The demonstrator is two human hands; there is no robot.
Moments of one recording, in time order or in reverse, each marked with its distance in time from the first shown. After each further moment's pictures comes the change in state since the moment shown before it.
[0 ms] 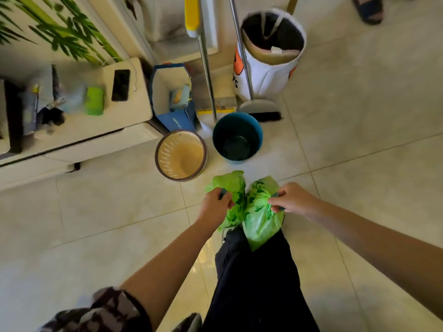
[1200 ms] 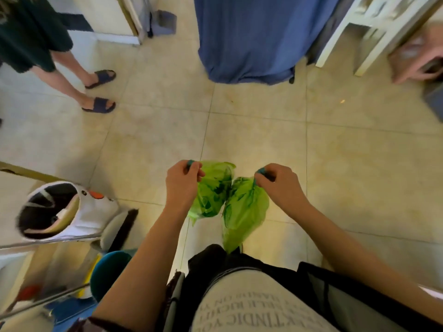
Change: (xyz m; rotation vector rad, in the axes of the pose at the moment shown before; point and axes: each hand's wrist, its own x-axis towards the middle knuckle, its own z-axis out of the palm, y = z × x) left_hand -0.213 0.291 0.452 0.512 -0.502 0.733; right_hand -0.321 0.311 -0.234 0.831 1.206 0.169
